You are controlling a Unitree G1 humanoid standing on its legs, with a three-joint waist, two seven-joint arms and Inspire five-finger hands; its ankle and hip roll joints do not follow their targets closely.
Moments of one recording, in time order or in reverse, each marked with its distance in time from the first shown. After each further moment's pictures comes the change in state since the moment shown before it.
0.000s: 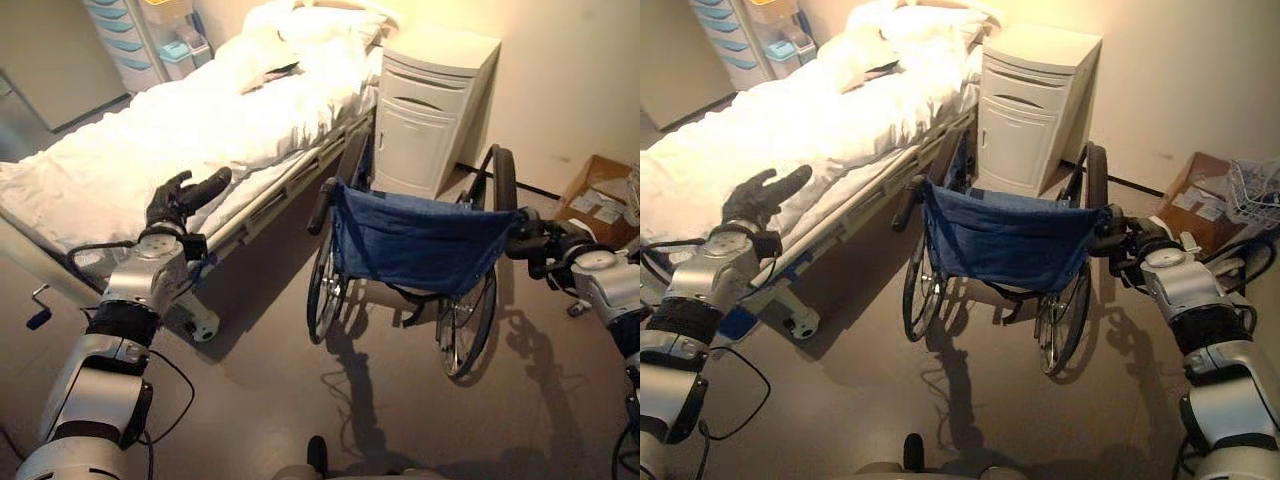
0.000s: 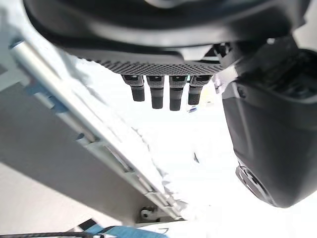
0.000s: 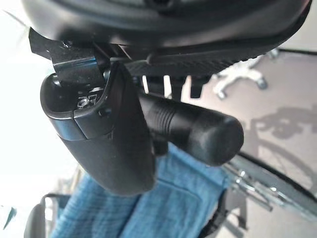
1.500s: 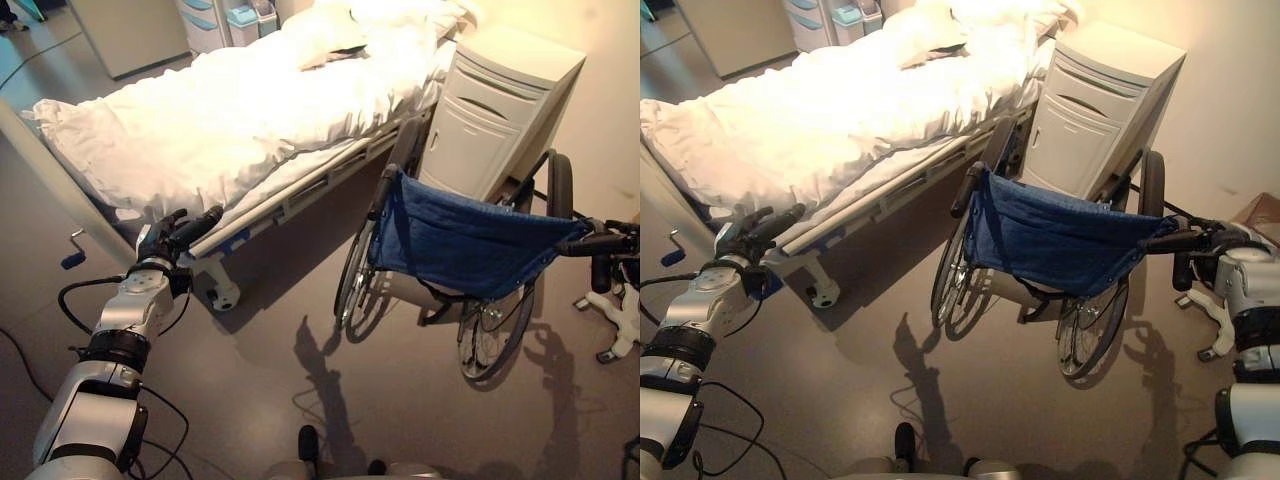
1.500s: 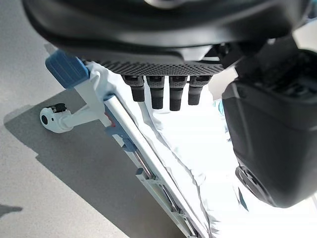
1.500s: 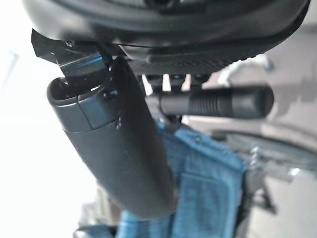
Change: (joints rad) left arm 0.126 -0.003 0.021 0.129 0.037 -0.082 -0.103; right arm 0.028 -0.084 -0.262 0.165 0.247 -0.007 -0.031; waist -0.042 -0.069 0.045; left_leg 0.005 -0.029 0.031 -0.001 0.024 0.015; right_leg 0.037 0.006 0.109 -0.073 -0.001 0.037
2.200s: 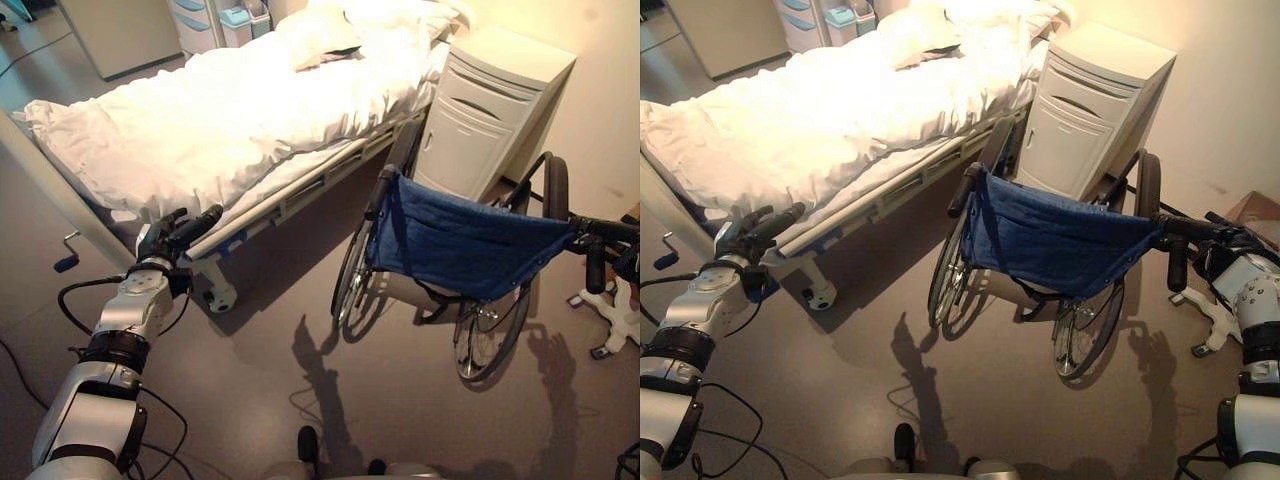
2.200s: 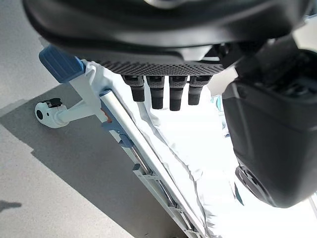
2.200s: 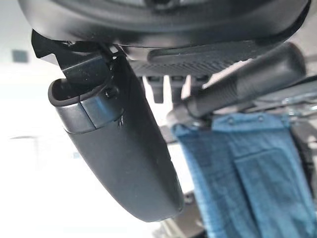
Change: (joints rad) left arm 0.004 0.001 -0.001 -0.002 -0.019 -0.016 0.005; right arm 0.057 0.018 -0.108 -0.002 0.338 -0.176 -0.183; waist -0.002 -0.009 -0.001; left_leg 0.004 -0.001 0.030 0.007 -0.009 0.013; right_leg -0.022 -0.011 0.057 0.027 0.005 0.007
